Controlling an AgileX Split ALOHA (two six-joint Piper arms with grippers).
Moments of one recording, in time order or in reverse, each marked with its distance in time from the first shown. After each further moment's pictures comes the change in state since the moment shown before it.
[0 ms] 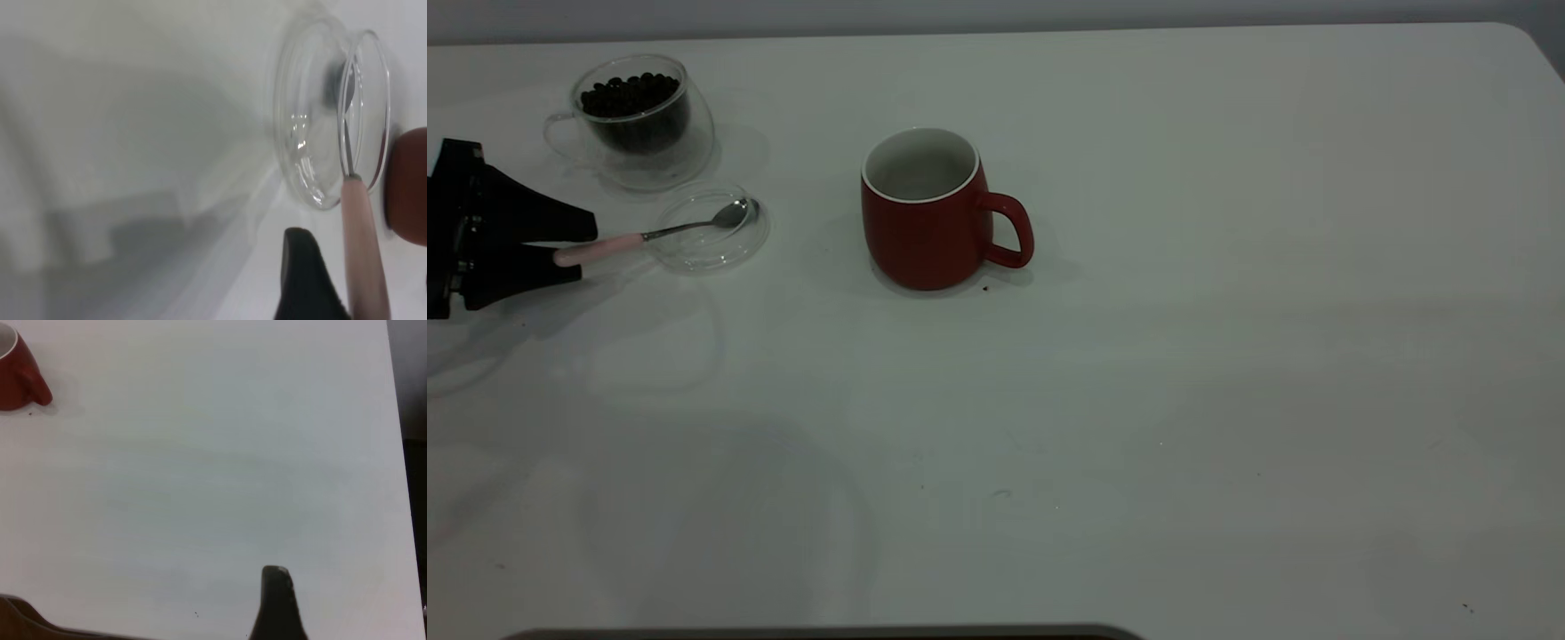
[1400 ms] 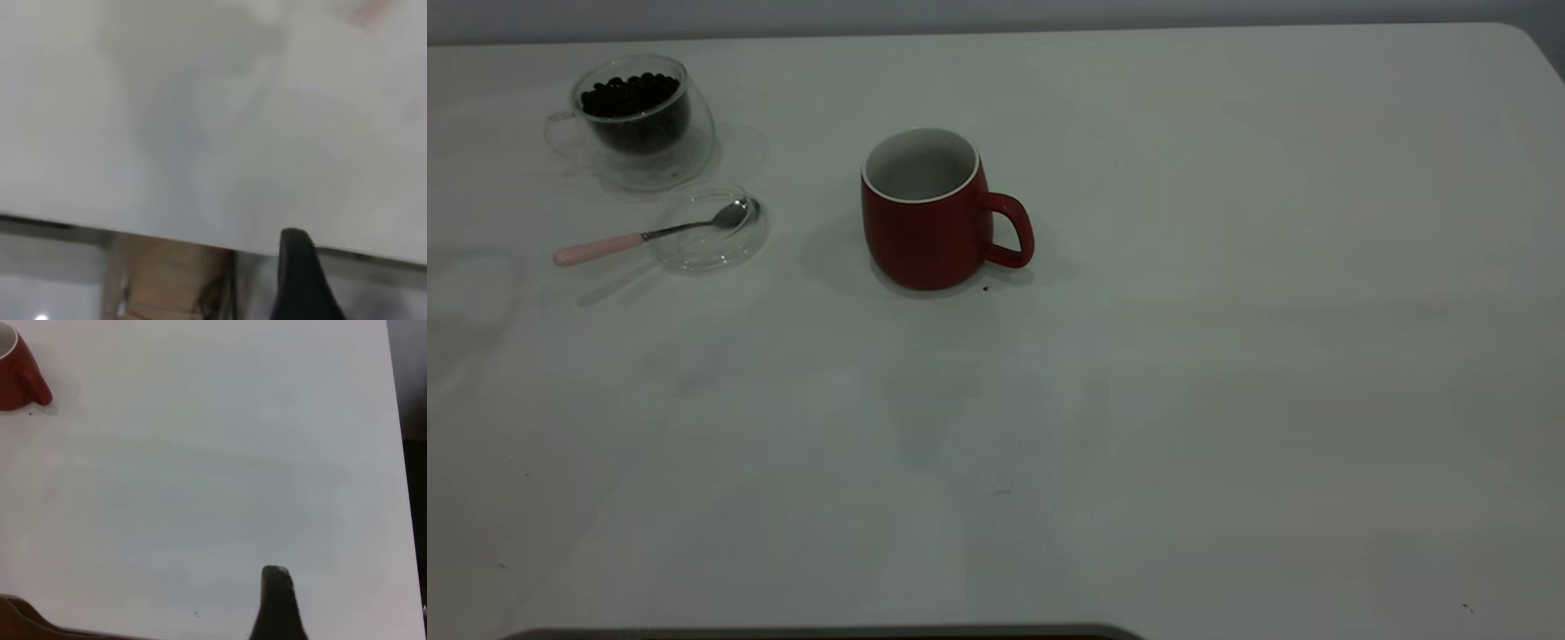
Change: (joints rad) left arm -0.259 -0.817 -0.248 1.514 0.314 -1.513; right arm 0.000 0.000 0.000 0.000 -0.001 0.000
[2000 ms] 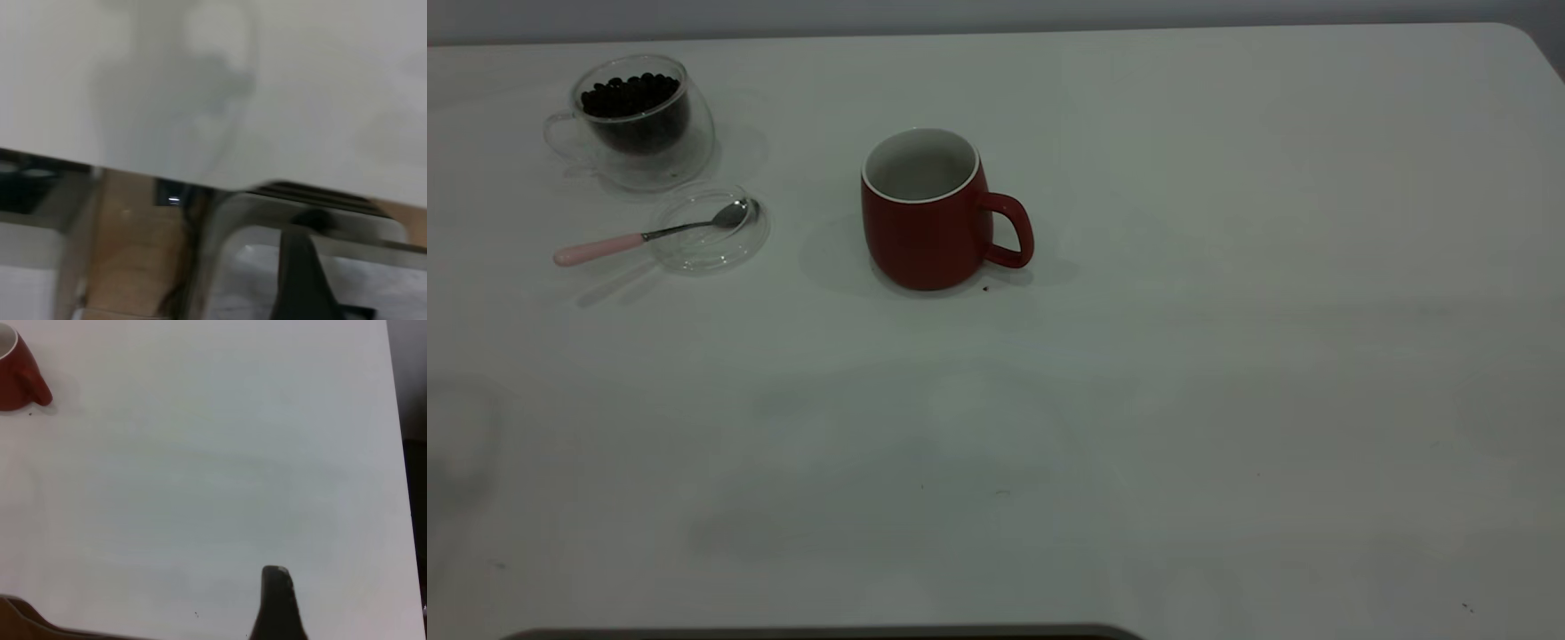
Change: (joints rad) left arm 0.000 -0.455 0.381 -0.137 0.000 0.019; right arm 0.000 0.000 0.000 0.000 0.000 0.000
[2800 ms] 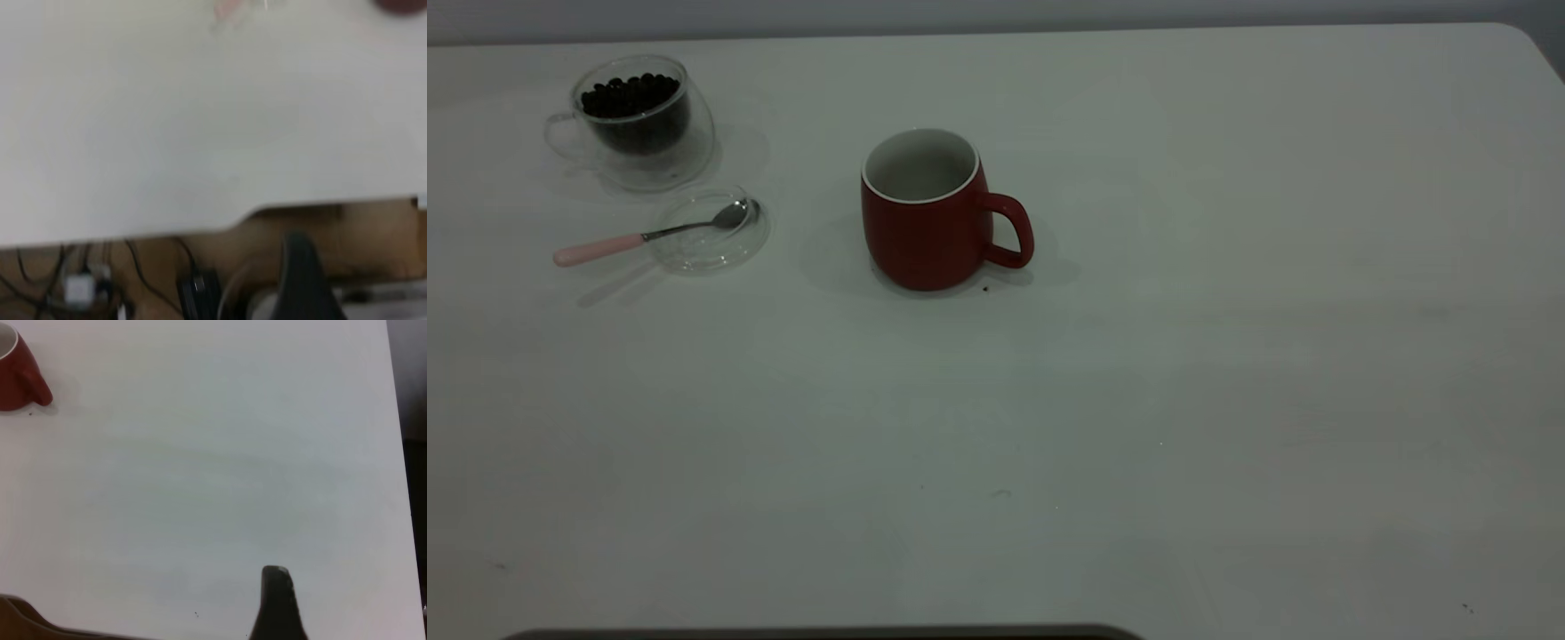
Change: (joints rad) left arm 0.000 -0.730 0.349 -0.077 0.000 0.280; right arm 0.000 0.000 0.000 0.000 0.000 0.000
